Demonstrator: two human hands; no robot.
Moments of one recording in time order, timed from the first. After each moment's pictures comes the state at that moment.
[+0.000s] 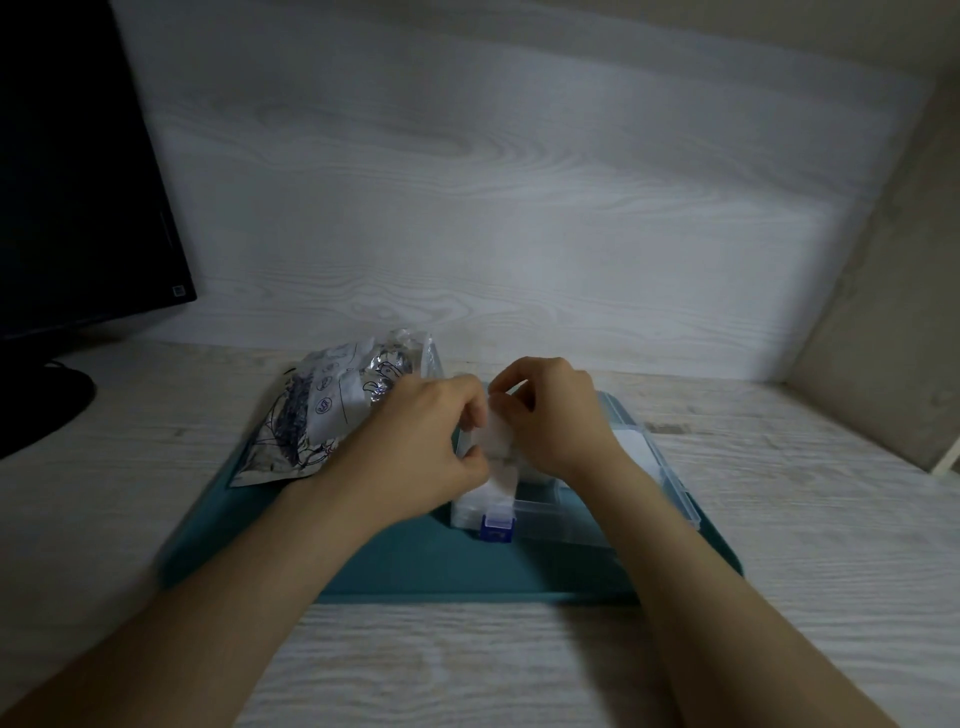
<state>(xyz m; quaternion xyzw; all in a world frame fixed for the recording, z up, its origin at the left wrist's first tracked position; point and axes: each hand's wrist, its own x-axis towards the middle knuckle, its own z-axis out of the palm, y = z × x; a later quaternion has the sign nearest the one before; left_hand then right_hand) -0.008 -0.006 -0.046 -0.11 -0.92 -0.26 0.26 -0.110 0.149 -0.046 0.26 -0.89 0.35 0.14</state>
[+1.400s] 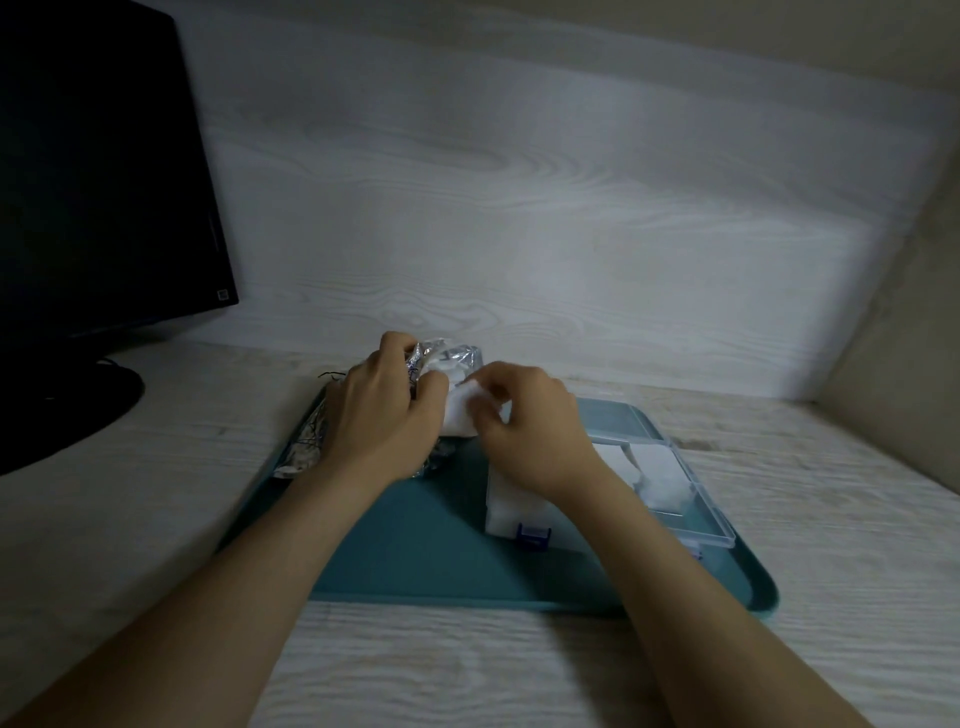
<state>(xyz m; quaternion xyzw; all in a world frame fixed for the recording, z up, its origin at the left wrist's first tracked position) -0.016 -0.044 -0.048 0.13 -0.87 -0.34 0.32 -0.081 0.107 -0.045 0.33 -0.86 0.35 0.16</state>
